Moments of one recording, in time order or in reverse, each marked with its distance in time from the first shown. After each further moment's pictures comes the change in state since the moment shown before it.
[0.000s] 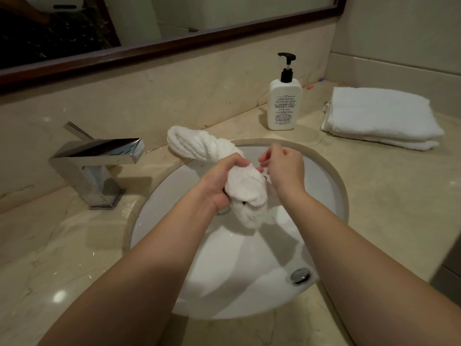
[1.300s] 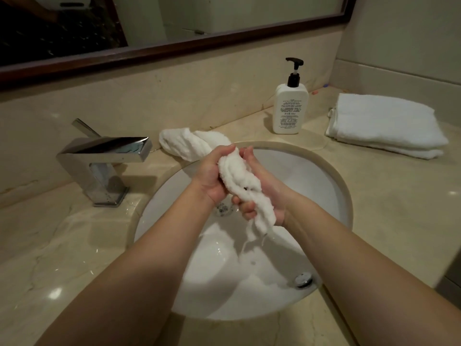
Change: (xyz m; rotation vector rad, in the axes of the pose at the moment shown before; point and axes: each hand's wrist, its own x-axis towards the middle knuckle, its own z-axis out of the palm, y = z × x) left_hand 0.009 0.009 -0.020 -0.250 -0.059 0.239; right_hand -0.028 -0.010 0.011 0.282 -0.883 0.592
